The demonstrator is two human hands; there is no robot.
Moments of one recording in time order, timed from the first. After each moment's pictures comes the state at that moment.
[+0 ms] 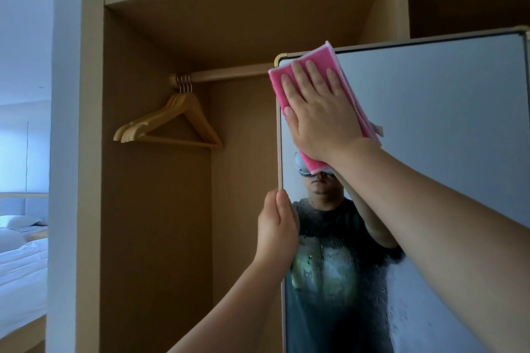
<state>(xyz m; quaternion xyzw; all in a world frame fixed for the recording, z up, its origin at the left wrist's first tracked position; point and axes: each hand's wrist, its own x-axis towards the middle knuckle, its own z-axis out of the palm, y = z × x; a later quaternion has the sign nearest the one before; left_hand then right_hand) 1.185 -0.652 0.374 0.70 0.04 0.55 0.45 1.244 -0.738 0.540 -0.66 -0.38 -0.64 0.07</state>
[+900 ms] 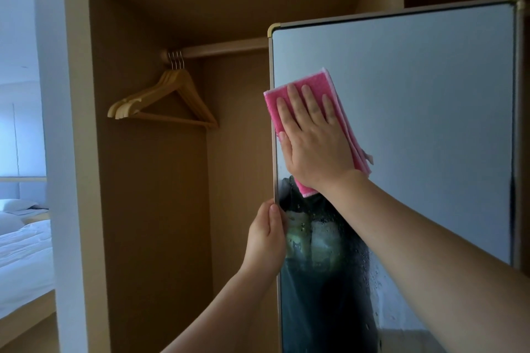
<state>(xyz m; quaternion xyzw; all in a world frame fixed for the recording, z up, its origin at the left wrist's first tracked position) 1.155 -0.658 0.320 0.74 0.07 0.48 0.47 1.237 -0.739 0.456 -0.66 -0.40 -0.63 0.09</state>
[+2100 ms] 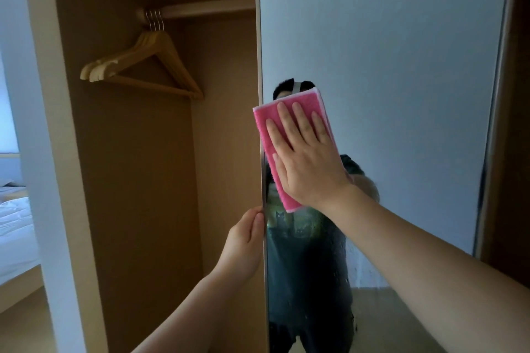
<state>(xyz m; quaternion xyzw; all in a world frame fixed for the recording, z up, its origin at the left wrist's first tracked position) 1.130 -0.648 0.261 0.79 0.09 0.40 0.45 1.240 -0.755 0.379 -0.65 -0.47 -0.60 0.08</state>
